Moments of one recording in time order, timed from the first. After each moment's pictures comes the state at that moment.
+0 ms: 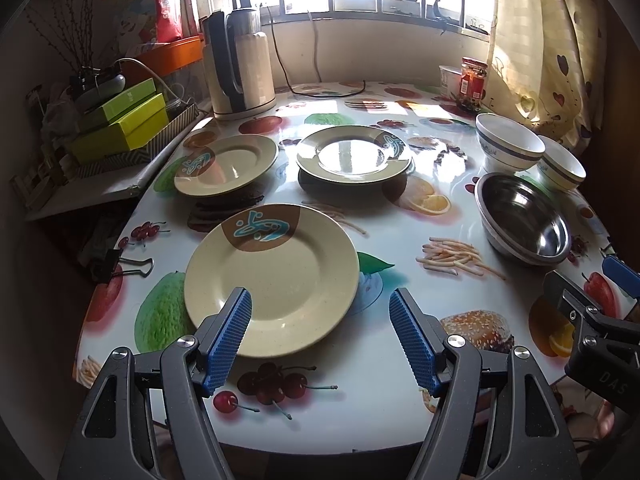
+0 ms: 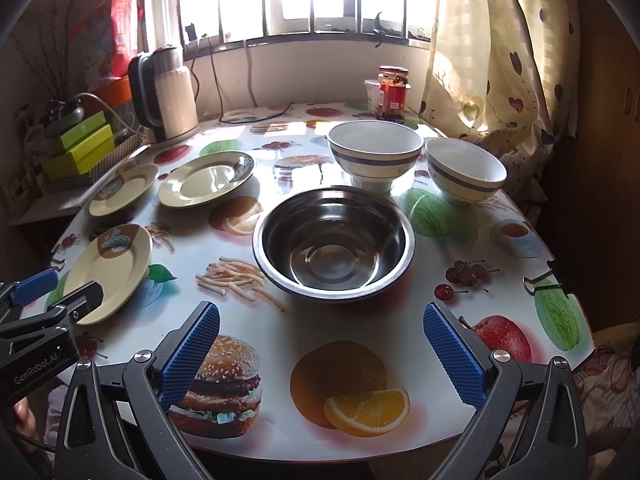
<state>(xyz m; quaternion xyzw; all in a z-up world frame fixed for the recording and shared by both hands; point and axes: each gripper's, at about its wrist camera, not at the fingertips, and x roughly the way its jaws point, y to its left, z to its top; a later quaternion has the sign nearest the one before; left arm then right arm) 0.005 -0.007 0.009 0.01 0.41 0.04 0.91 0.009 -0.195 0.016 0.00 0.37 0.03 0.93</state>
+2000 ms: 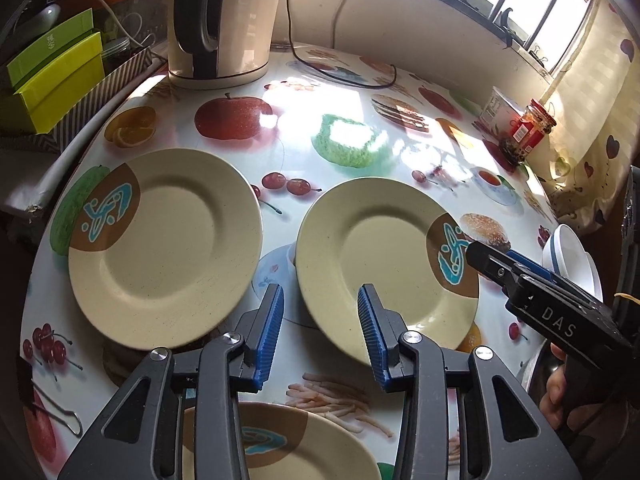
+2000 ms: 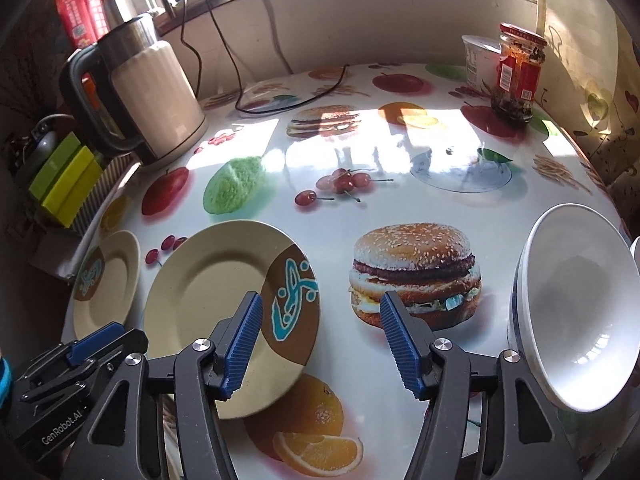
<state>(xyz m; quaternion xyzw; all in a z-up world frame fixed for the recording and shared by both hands) 0.211 0.059 -0.013 -0.13 0.49 -0.01 0.86 0.264 -0.120 -0.011 0.05 0.48 0.11 0.87</state>
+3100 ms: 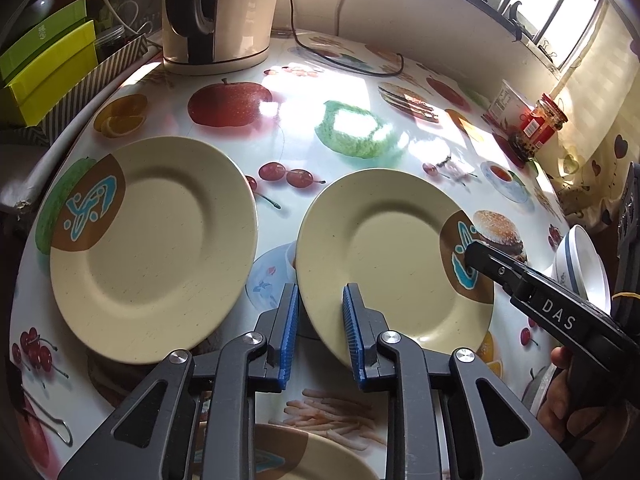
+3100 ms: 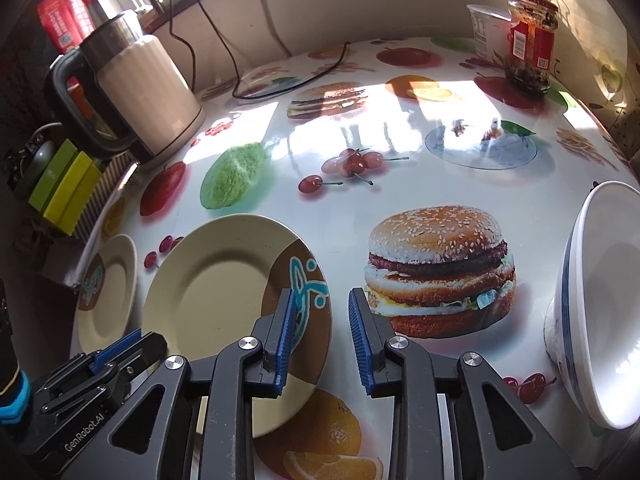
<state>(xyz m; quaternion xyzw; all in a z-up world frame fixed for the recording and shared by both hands) 0.223 0.058 -0.026 -0.13 0.51 -0.01 0.85 0.279 -0.116 -0.028 0.08 0.51 0.13 0.85</state>
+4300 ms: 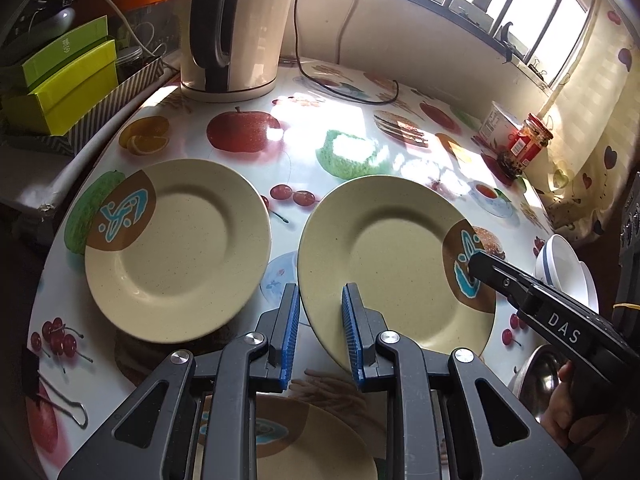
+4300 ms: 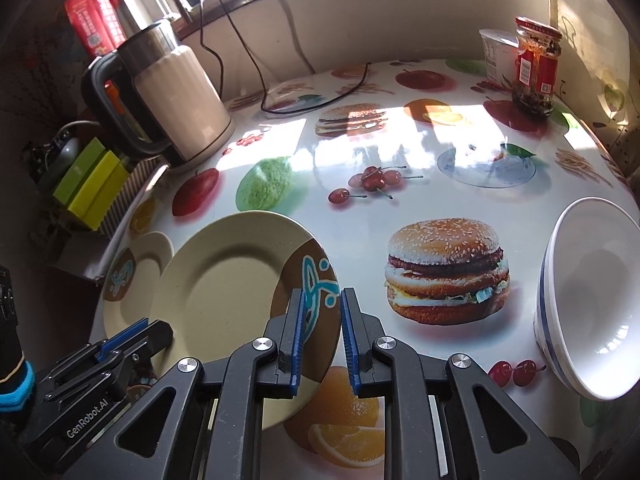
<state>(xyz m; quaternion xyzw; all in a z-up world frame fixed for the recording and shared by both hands) 0.197 0.064 0.003 -0.13 0.47 -0.01 0.87 0.256 -0.114 0.003 0.08 0.48 0.15 0.86</state>
